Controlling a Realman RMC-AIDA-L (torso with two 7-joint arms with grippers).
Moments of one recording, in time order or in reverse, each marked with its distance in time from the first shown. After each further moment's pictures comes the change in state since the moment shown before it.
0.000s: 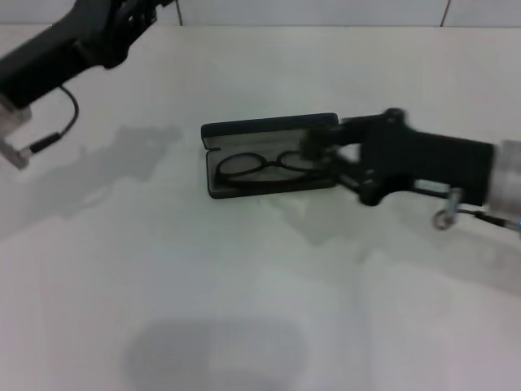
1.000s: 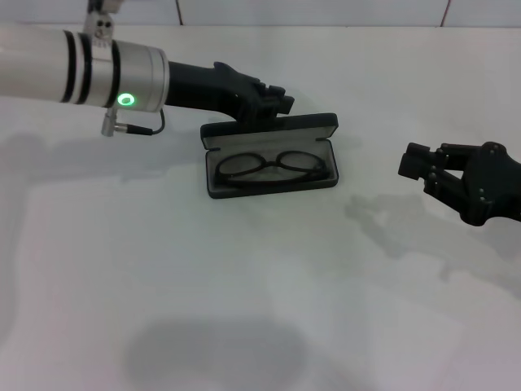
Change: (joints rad) left arm -0.299 -0.056 0.002 0.157 0.826 -0.528 -0.390; right arm 0.023 -0.006 0.372 0.414 0.040 -0.408 -0.100
